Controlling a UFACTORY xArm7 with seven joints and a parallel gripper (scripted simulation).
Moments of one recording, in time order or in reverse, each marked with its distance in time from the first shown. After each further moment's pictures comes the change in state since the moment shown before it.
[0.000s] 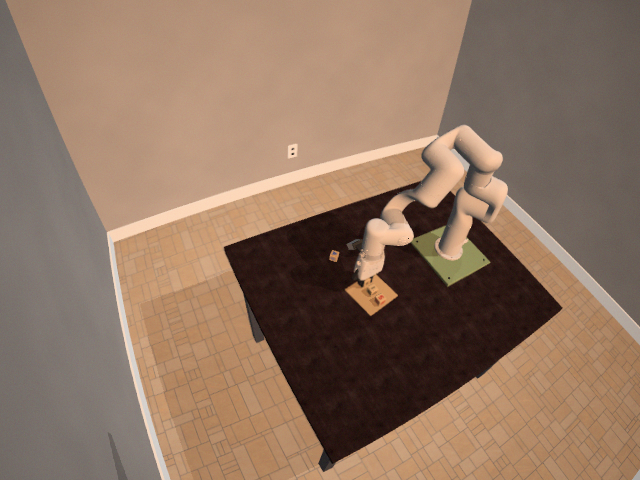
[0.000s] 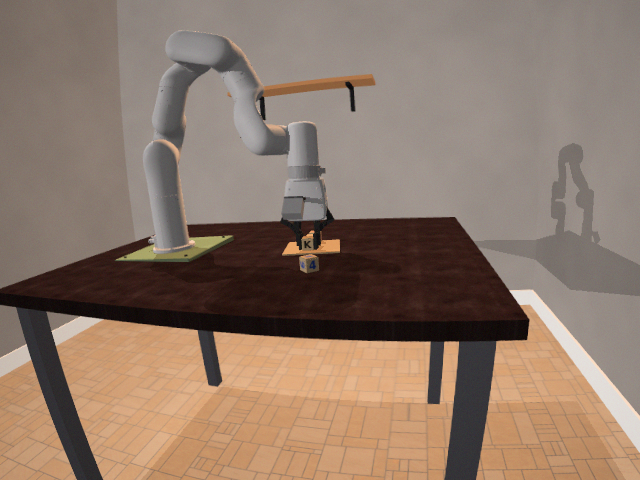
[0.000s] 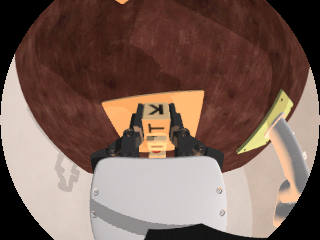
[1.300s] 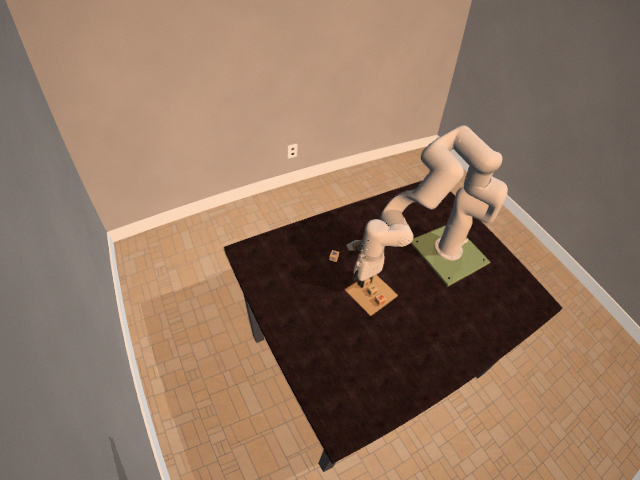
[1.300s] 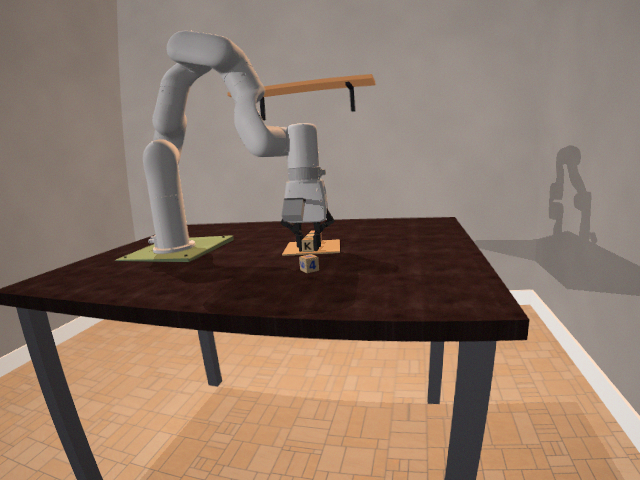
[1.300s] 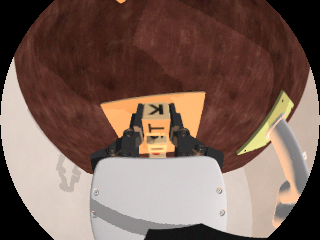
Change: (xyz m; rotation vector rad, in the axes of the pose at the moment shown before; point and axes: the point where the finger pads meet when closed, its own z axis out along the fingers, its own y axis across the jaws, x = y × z) arm 0.000 0.000 0.004 0.000 0.000 0.000
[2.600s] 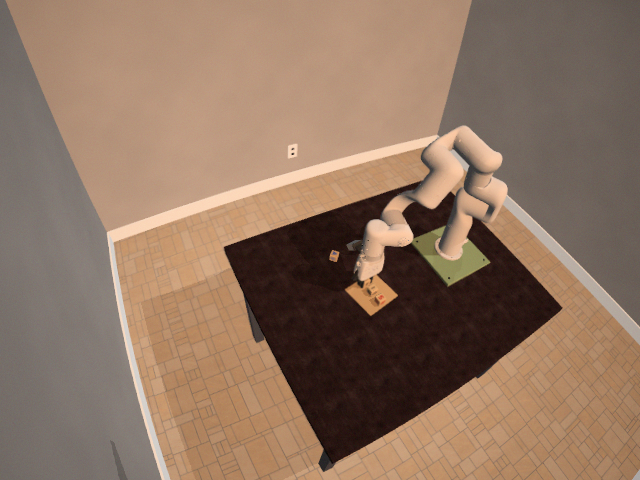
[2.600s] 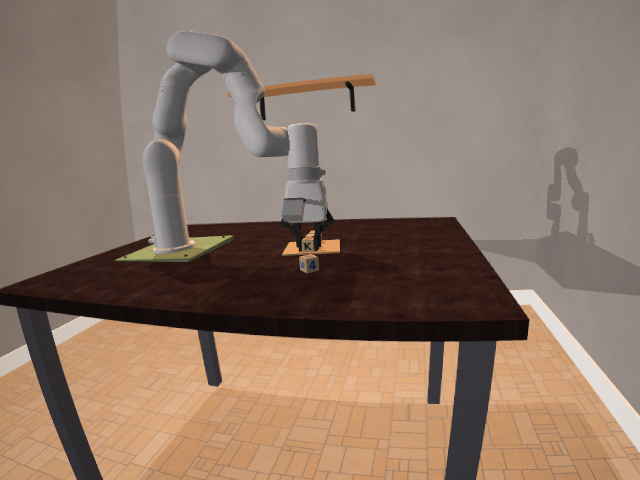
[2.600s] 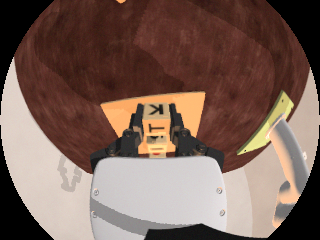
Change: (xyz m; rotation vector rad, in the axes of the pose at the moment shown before) arm 0.000 0.000 0.000 0.000 0.000 0.000
